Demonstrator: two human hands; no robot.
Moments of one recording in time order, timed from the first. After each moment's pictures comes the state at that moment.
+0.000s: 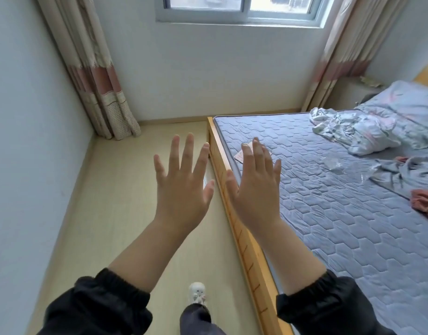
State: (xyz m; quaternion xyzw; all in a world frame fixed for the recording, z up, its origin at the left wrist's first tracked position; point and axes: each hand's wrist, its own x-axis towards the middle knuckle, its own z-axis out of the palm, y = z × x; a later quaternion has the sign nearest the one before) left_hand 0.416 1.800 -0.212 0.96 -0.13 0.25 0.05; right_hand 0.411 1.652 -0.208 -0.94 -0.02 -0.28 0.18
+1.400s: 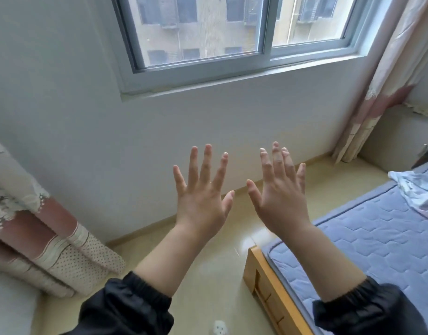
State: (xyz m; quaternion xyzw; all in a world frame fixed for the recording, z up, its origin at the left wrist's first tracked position) left_hand 1.575 1.912 -0.185 0.96 -0.23 0.15 0.06; right_hand 1.533 1.753 -0.191 -0.96 0.08 -0.24 0.10
